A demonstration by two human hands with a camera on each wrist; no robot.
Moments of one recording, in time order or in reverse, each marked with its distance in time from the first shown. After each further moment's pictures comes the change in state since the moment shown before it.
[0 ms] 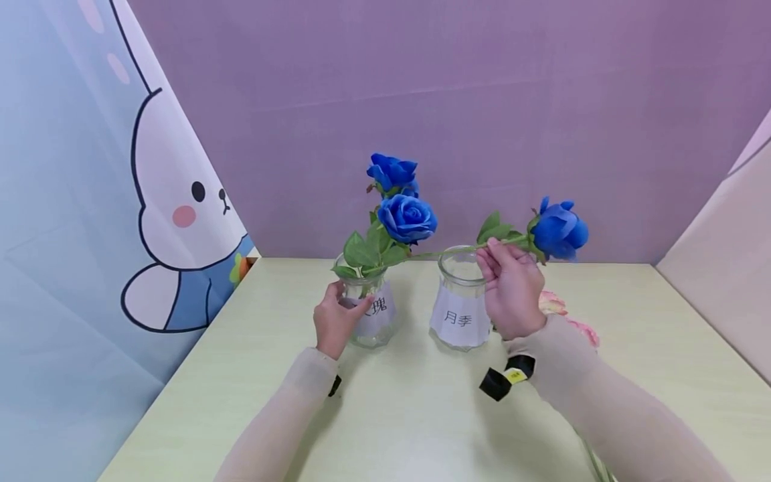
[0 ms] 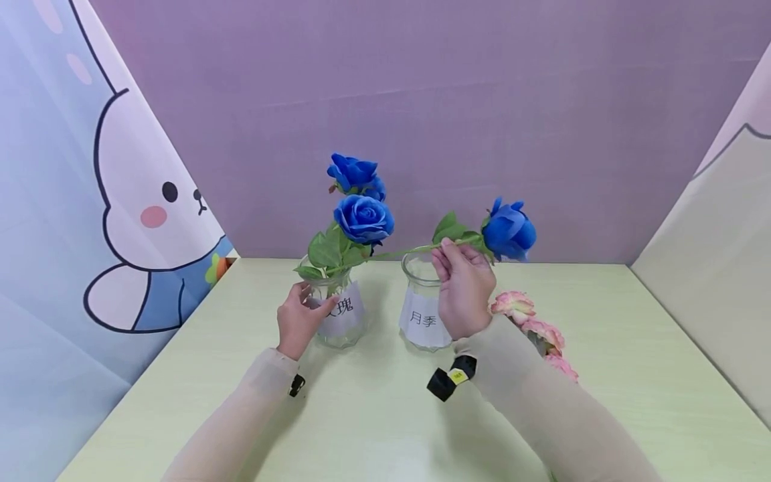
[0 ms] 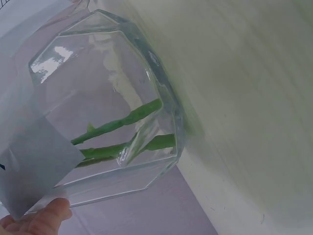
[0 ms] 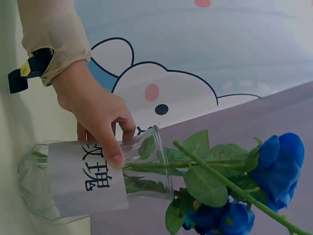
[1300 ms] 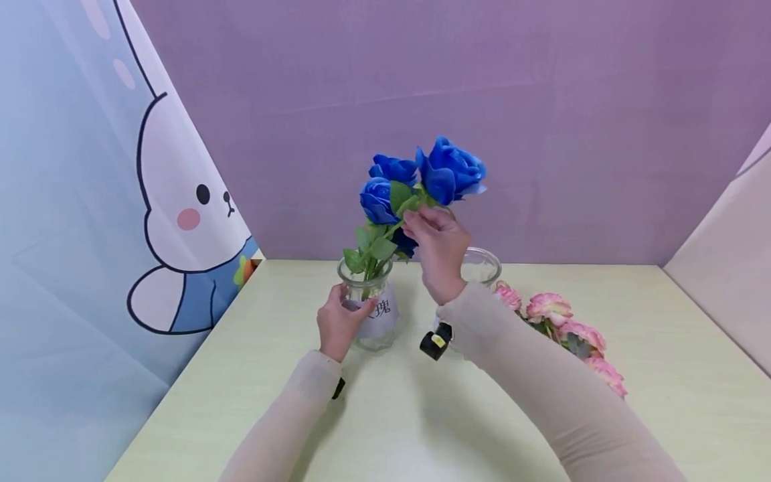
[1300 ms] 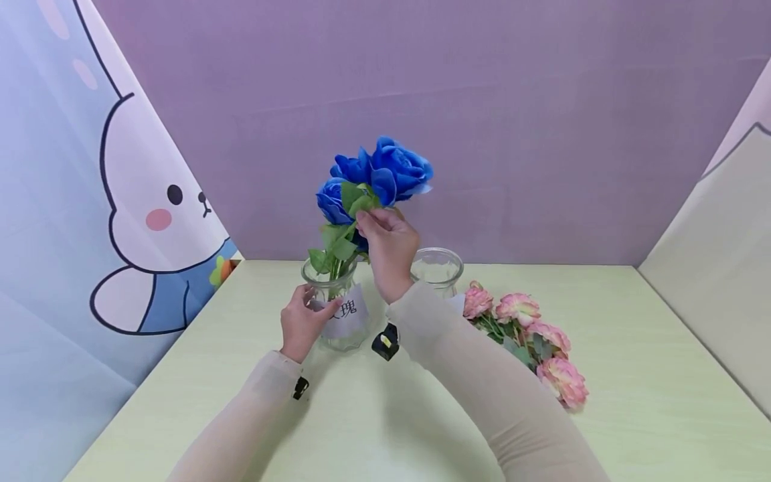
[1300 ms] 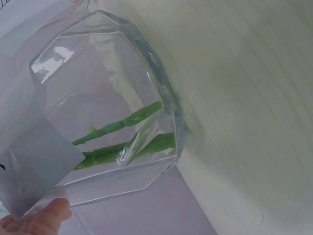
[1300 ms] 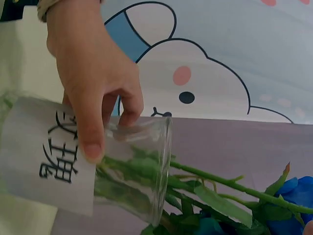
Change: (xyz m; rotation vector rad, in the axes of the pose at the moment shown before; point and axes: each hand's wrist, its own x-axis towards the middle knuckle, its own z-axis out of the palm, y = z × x) left_hand -0.002 0.000 0.003 0.019 0.024 0.009; right_hand 0.005 0.062 0.075 -0.310 -0.259 -0.383
